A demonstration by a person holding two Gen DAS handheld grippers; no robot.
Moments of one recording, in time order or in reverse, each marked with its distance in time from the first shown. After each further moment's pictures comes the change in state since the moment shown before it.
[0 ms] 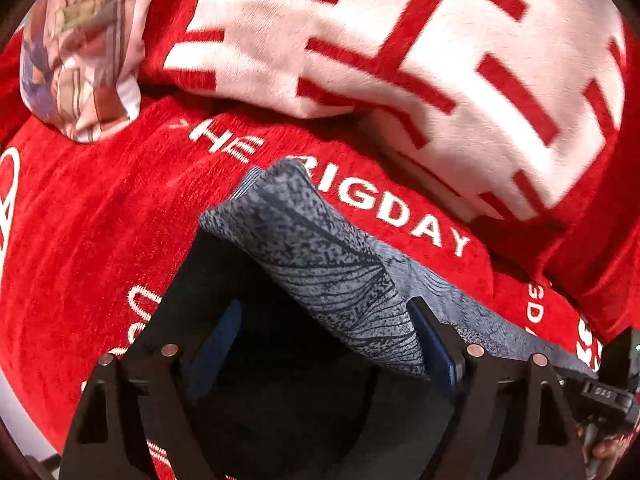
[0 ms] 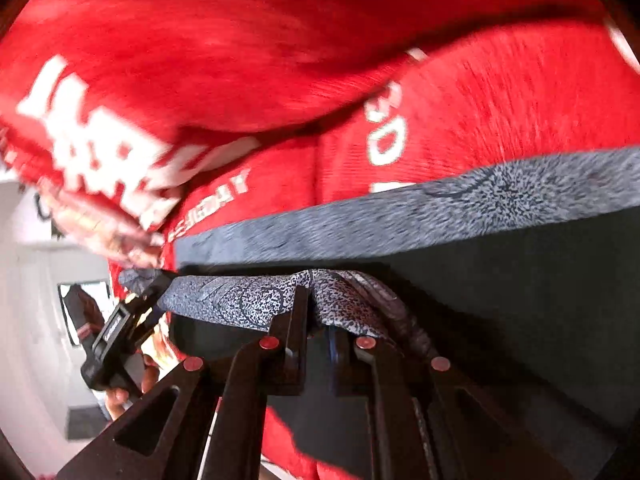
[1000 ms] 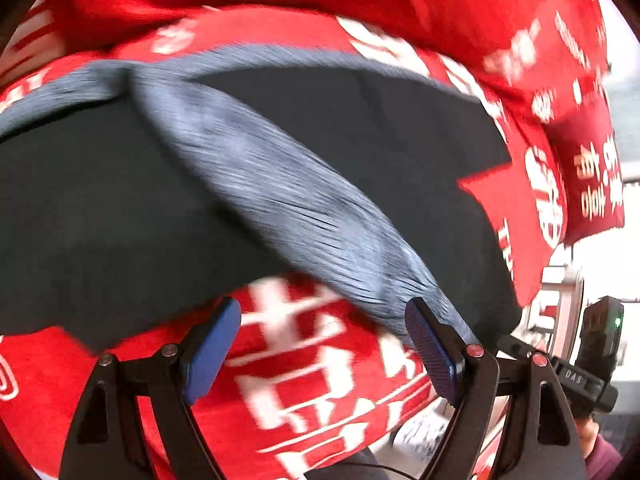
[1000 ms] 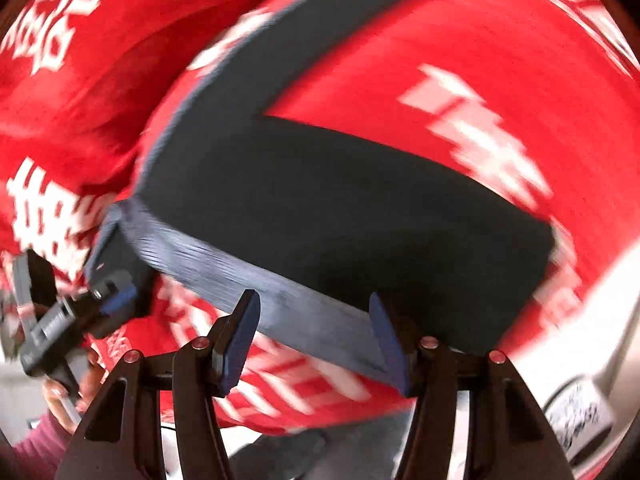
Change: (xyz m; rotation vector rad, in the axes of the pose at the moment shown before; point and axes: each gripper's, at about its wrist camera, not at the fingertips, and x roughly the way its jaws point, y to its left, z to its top) left arm -0.011 -0.260 -0.235 0.647 0.467 -0.340; right arm -0.221 -0.173 -0.269 0.398 -0.321 -0.330
